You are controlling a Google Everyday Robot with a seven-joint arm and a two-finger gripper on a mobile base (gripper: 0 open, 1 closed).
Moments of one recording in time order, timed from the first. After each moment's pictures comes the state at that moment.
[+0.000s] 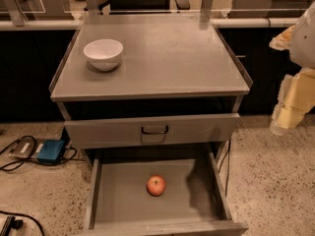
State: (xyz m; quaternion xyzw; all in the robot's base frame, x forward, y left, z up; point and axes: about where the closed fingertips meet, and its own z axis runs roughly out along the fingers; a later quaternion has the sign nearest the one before) arm 0.439 -0.216 0.978 -0.60 0.78 -0.03 0.16
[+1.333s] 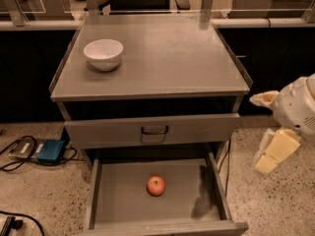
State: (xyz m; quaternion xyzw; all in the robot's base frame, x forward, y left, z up) arm 0.424 -0.207 0.864 -0.58 0.78 0.12 0.22
